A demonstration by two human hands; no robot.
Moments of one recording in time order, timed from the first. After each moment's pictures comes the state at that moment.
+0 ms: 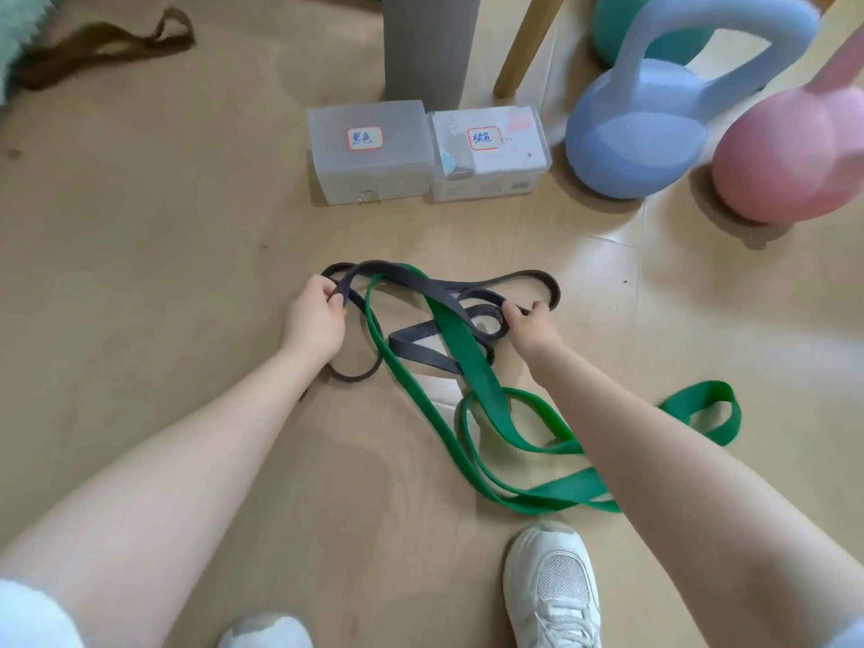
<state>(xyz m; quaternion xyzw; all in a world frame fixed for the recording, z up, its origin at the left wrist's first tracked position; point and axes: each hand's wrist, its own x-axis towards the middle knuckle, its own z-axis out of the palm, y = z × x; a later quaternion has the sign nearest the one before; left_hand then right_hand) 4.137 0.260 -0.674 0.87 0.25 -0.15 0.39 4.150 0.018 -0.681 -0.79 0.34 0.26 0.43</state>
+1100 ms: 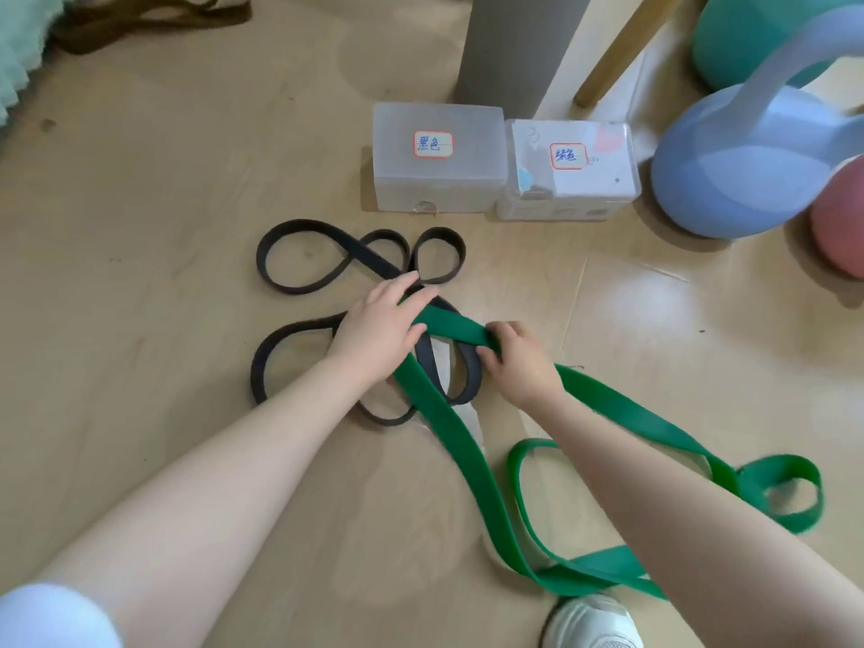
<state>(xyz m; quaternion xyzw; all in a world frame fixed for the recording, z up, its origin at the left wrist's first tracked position) 4.167 0.276 -0.700 0.97 -0.07 -0.16 0.18 4.171 0.083 -0.727 -0.94 -0.02 0.28 0.20</state>
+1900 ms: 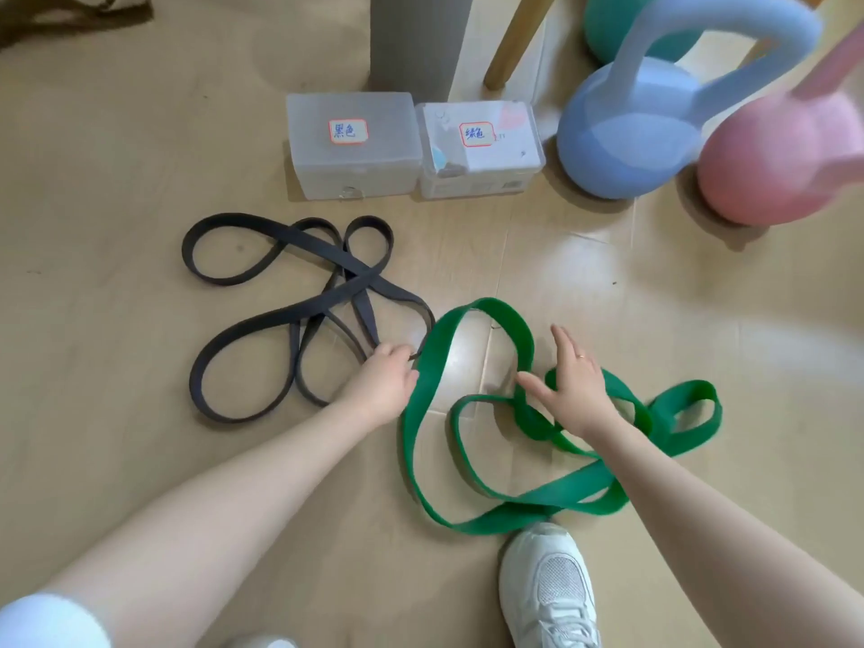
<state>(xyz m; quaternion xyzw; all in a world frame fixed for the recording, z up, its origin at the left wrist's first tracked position) 4.105 0.207 -0.700 0.89 -0.03 -0.34 0.30 4.094 -0.041 -0.686 -0.96 0.07 0.23 0.17</state>
